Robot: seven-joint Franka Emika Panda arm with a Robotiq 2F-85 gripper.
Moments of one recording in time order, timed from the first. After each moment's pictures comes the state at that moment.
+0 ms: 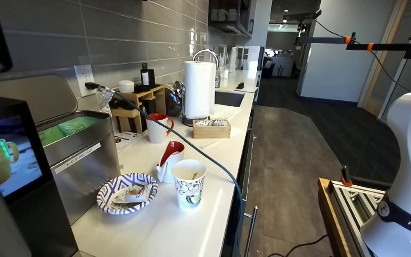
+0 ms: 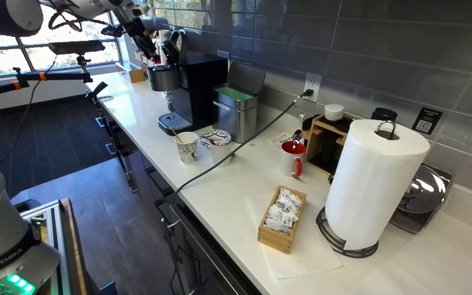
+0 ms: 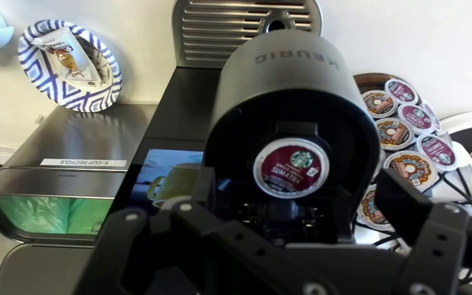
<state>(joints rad) 0.52 0.35 0.30 -1.36 -0.45 1.93 0.85</state>
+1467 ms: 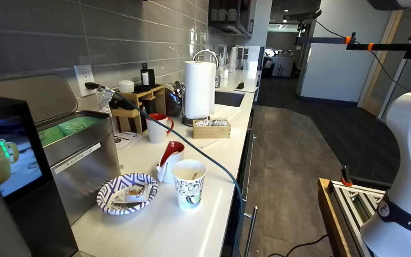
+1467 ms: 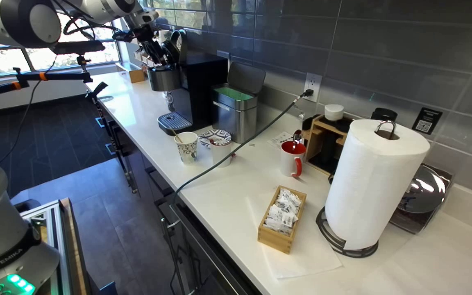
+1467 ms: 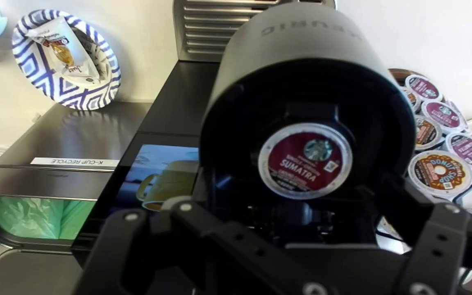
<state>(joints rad) 0.56 0.47 0.24 -1.23 -0.45 1.89 0.82</state>
